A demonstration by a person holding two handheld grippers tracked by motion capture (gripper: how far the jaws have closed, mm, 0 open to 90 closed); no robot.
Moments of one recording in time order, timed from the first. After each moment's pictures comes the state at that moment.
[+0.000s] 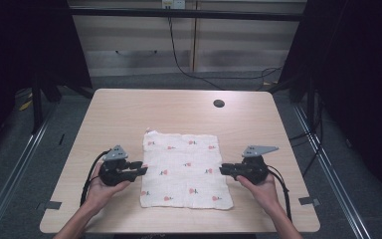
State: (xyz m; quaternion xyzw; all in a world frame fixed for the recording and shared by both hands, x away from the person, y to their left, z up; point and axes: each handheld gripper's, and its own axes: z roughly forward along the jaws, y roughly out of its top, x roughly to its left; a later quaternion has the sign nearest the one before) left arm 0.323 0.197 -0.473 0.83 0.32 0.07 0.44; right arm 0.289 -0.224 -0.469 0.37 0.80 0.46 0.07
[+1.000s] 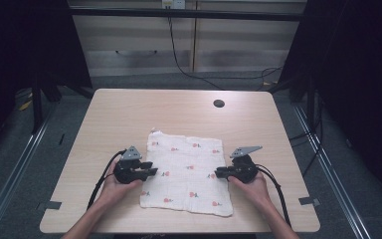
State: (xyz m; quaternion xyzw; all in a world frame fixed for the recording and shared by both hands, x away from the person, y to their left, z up) left arm 0.332 0.175 -0.507 0.85 0.30 0.07 0.42; right arm 0.304 -0.213 -0.505 0.39 0.83 0.40 0.04
